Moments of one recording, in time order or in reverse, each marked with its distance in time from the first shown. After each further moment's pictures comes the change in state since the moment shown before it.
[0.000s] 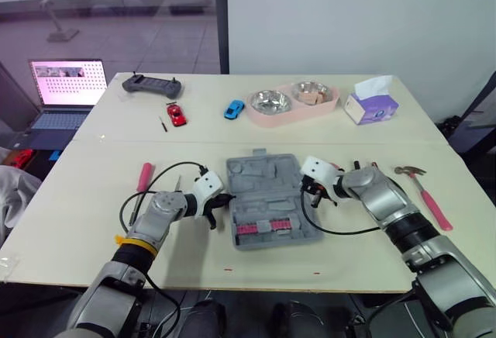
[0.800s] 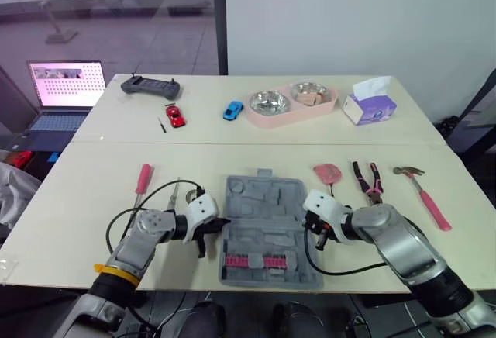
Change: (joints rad) left arm 0.273 0.113 -0.004 -0.372 -0.027 0.078 -0.187; right arm 0.430 -0.091 -0.101 -0.730 0.025 0.459 0.030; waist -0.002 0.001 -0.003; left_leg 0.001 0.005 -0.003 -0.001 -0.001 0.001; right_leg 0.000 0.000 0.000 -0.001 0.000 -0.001
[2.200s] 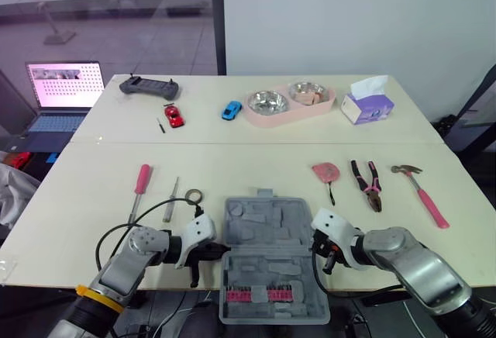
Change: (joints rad) left arm 0.103 0.086 -0.034 -0.157 -0.093 0.125 -0.048; right arm 0.116 -0.063 -0.034 -0.093 0.147 0.042 -0.119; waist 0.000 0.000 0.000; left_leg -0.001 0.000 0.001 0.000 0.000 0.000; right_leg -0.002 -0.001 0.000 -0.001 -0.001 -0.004
